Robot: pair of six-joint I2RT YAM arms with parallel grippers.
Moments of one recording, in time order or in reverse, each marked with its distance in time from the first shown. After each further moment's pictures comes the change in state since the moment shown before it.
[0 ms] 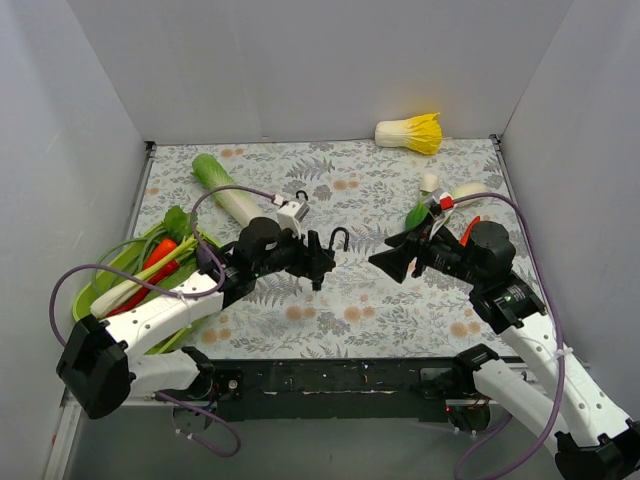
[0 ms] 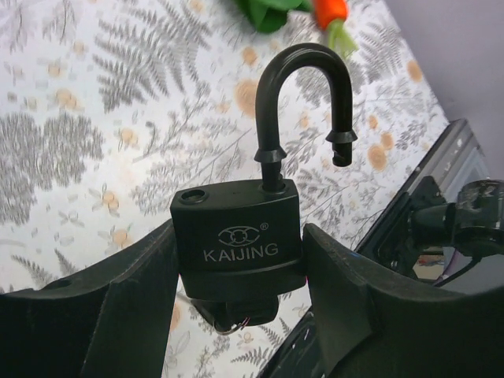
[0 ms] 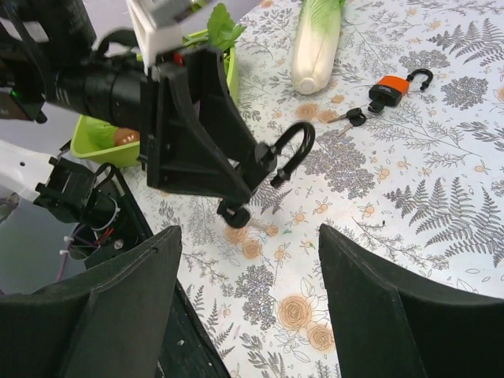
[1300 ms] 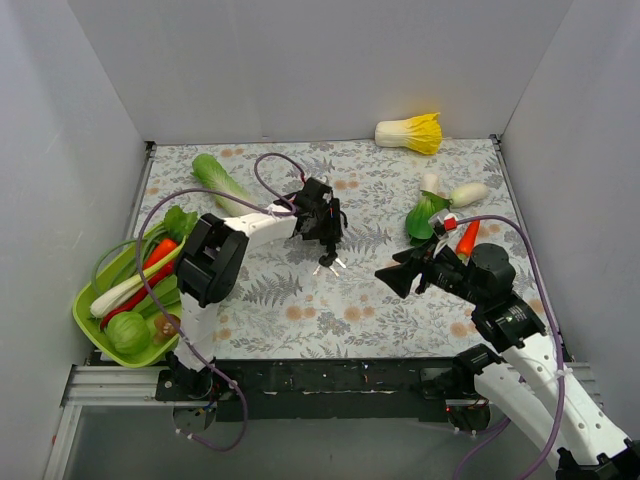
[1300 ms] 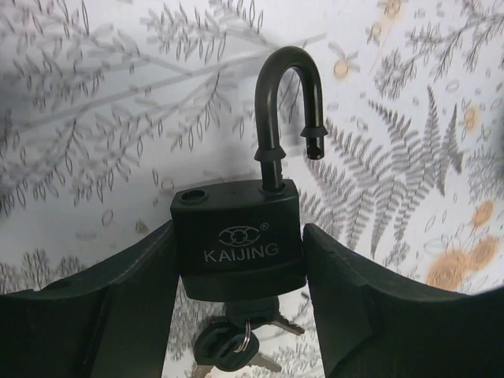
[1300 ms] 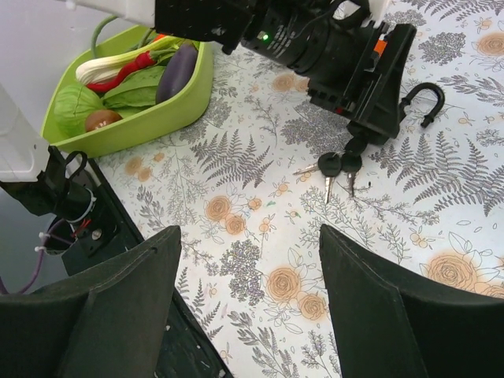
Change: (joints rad) left arm 0.095 0.859 0.583 -0.243 -0.243 -0.160; right arm 0.000 -0.154 -0.155 -0.028 0.080 0.002
